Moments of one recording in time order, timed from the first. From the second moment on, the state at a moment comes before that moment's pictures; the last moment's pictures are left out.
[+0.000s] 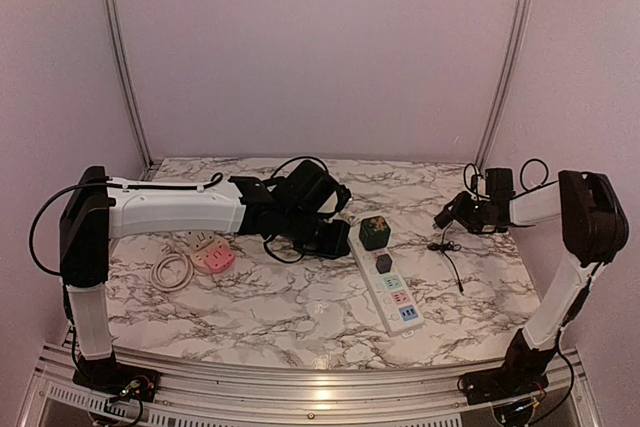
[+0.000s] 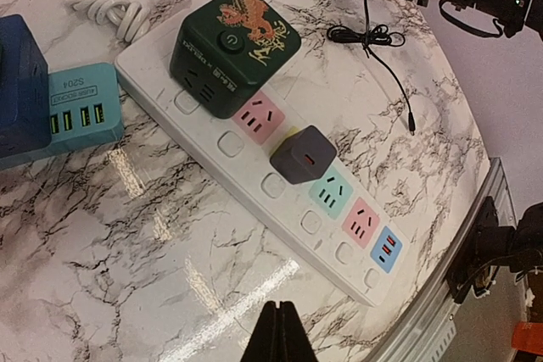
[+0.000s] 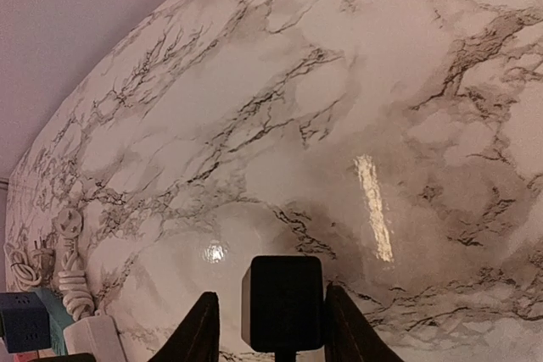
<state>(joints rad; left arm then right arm) -1.02 1.96 1.56 -0.43 0.11 -0.60 -0.04 1.78 0.91 0.16 -0.31 0.50</state>
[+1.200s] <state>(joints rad) -0.96 2.00 1.51 -0.29 0.11 -0.69 0.47 1.46 0.95 -0.30 0.01 0.31</state>
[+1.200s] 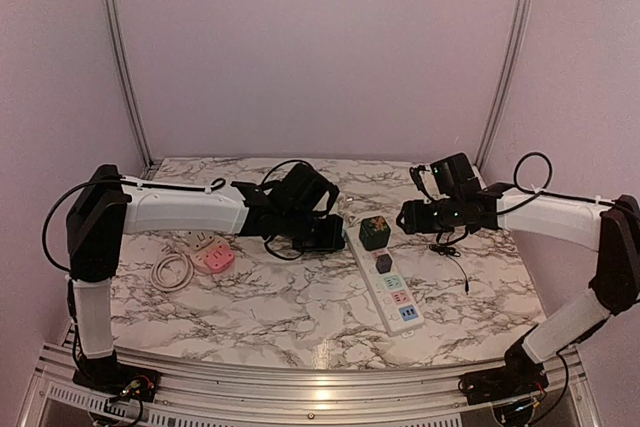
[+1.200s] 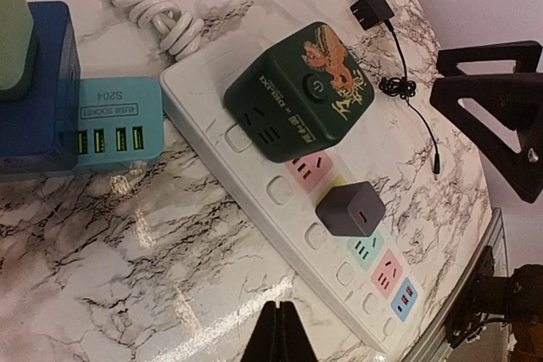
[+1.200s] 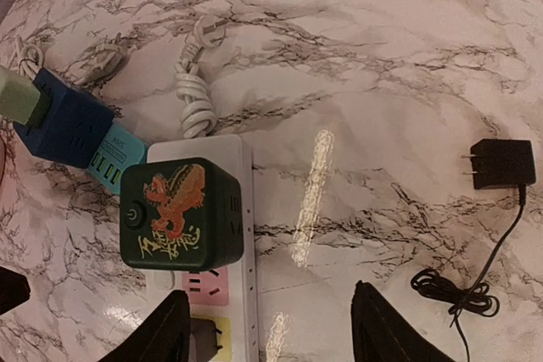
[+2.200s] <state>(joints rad) -0.96 2.27 1.65 -0.13 0.19 -0.79 0.75 1.52 0.92 -0.40 0.14 0.40</state>
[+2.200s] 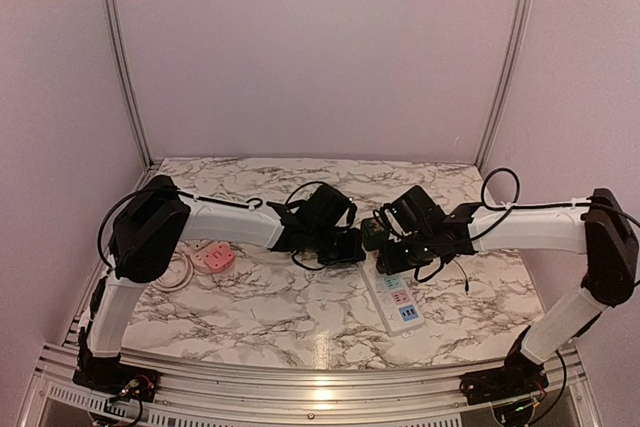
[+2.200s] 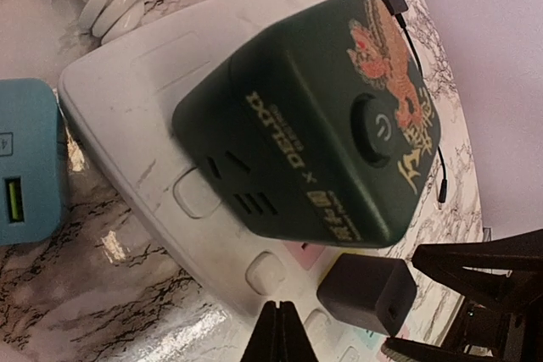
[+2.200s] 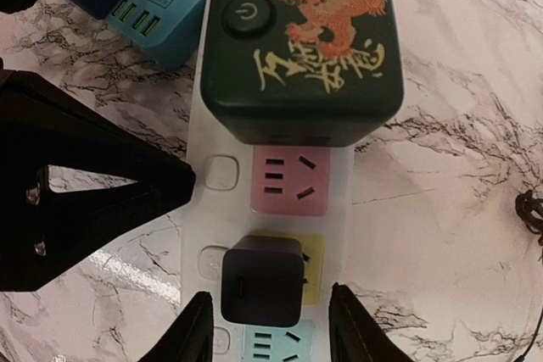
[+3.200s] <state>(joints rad) -0.99 2.33 1.70 -0.10 0.21 -0.82 0.80 1.60 0.92 -0.37 0.23 0.42</state>
